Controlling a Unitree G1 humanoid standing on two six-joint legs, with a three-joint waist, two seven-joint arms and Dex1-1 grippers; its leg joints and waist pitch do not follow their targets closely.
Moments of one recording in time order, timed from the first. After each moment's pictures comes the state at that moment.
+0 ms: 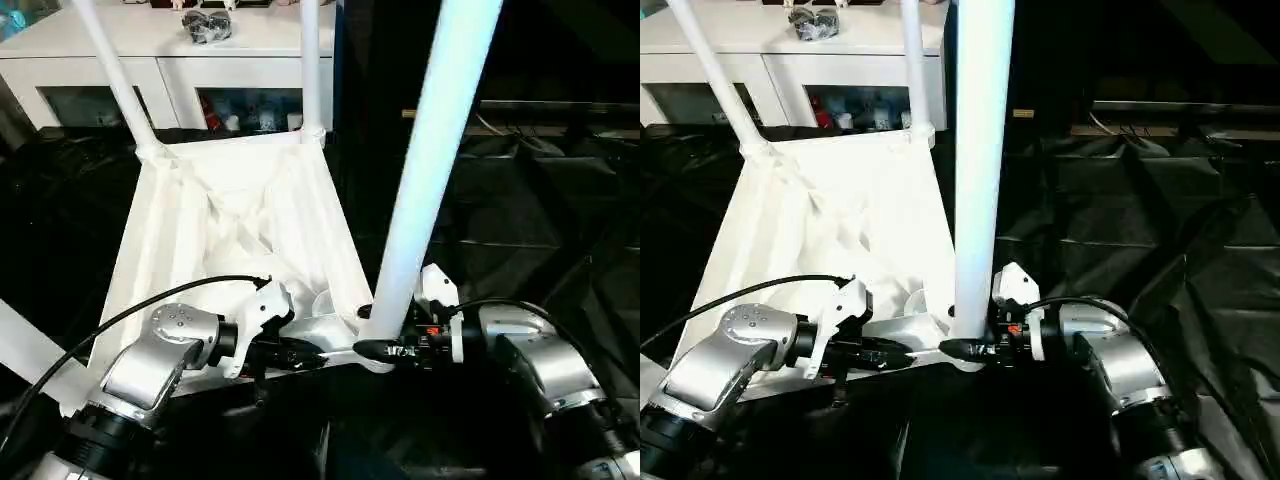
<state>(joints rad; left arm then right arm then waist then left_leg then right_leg) -0.28 0.41 -0.28 0.08 -0.12 0.46 -1.11 -0.31 -0.31 0.17 0.33 0.22 0.19 1.12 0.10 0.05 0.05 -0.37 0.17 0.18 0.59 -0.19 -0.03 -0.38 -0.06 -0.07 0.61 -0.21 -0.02</state>
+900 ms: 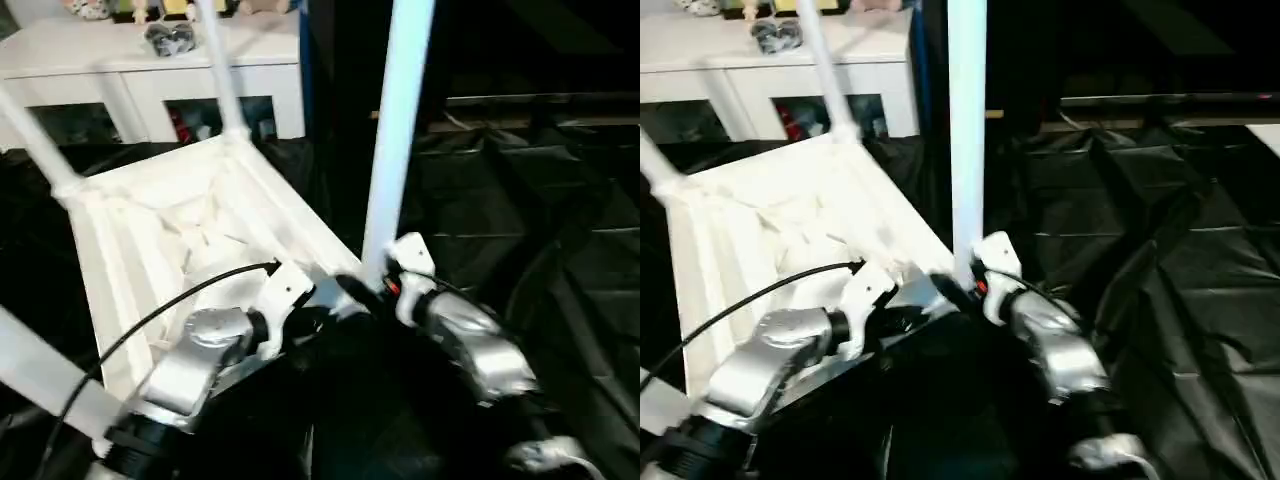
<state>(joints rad) -0.27 0.28 -0.27 0.05 -0.07 0.52 -0.89 -0.35 -0.21 0.14 0.42 0.11 0.09 0.80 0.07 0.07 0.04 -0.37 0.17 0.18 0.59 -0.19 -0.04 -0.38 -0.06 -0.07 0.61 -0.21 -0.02</state>
